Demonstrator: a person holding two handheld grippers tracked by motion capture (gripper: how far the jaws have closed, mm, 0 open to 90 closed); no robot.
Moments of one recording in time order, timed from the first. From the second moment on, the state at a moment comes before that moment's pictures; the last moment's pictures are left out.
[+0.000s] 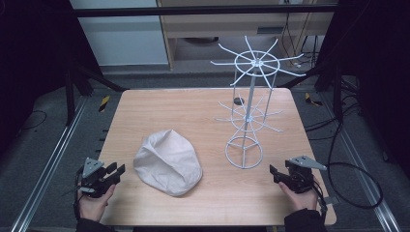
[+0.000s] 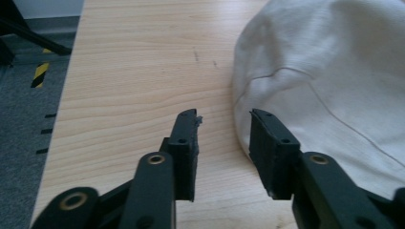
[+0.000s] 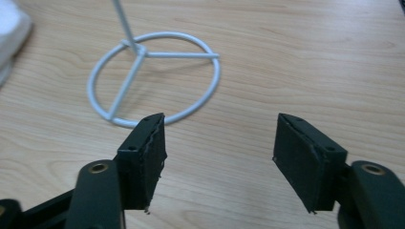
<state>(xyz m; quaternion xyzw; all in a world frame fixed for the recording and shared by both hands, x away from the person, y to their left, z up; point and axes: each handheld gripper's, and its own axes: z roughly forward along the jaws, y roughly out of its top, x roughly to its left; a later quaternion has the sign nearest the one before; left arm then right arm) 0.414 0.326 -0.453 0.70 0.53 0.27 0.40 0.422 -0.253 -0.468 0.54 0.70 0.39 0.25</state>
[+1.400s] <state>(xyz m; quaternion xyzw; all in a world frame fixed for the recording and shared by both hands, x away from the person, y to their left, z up) 0.449 0.302 -0.468 0.75 0.49 0.26 0.37 0.421 -0.037 -0.434 0.32 0.81 0.47 0.12</state>
